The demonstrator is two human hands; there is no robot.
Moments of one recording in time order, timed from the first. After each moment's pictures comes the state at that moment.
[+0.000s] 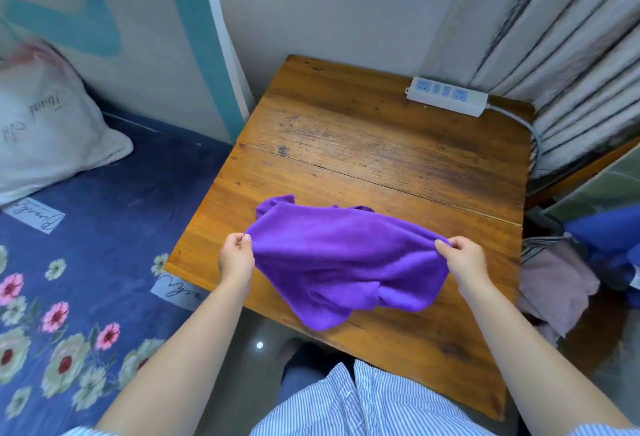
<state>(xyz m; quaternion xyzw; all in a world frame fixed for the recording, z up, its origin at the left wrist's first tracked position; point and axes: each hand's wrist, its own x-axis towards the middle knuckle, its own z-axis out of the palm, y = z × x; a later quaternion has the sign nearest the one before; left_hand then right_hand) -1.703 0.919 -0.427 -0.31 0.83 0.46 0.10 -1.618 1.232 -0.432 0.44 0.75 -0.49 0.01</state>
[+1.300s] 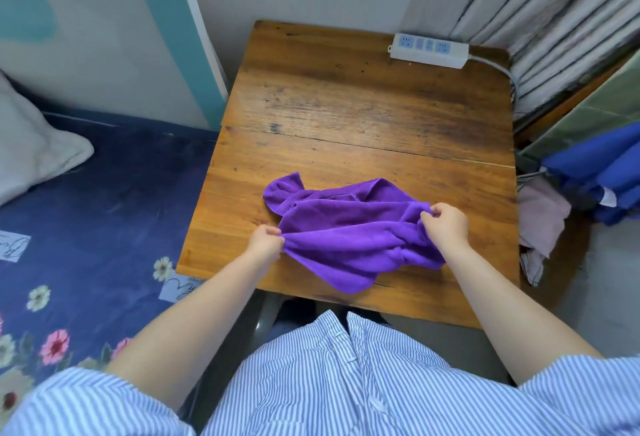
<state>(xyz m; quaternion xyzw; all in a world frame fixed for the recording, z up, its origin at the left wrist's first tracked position) -1.723 0.895 -0.431 -0.21 0.80 0.44 0.35 -1.624 1.150 -0.419 0.47 0.83 -0.30 0.05</state>
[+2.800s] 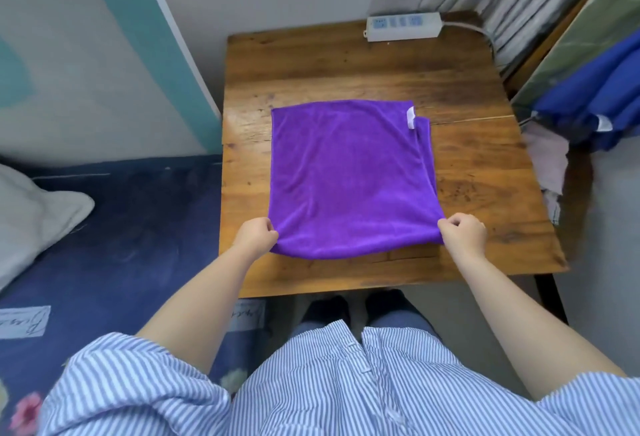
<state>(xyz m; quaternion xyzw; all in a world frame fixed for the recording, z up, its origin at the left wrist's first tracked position) -1.806 0.824 -0.450 0.16 0.91 0.09 0.36 -1.584 1.069 -0.443 0.59 0.75 -0.31 -0.01</state>
